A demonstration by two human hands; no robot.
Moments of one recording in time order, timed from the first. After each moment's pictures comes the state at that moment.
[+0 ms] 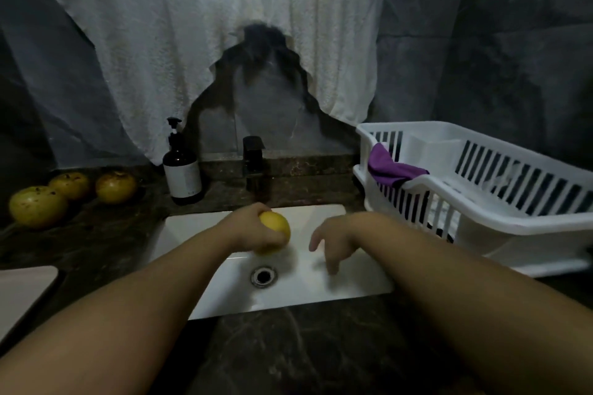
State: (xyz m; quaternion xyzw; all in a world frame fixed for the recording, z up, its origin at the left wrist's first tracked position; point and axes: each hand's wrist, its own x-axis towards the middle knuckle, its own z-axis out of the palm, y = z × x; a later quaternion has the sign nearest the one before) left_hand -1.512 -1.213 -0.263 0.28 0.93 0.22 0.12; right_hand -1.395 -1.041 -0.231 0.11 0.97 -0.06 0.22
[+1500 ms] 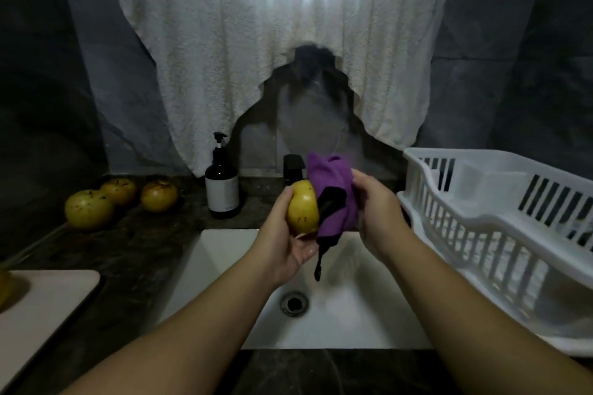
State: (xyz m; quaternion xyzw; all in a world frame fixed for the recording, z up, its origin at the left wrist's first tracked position) left_hand -1.493 -1.203 -0.250 0.05 0.39 0.85 0.34; right_hand -1.422 -1.075 -0.202 0.09 0.62 -0.74 -0.25
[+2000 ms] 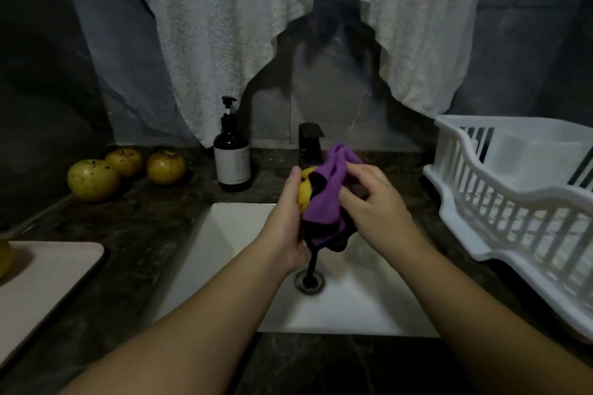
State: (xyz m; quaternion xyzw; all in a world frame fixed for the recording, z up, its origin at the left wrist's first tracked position) left_hand -1.509 -1.209 -0.278 0.08 0.42 0.83 0.35; right_hand -1.441 -1.078 -0.260 0.00 0.83 -0.47 -0.31
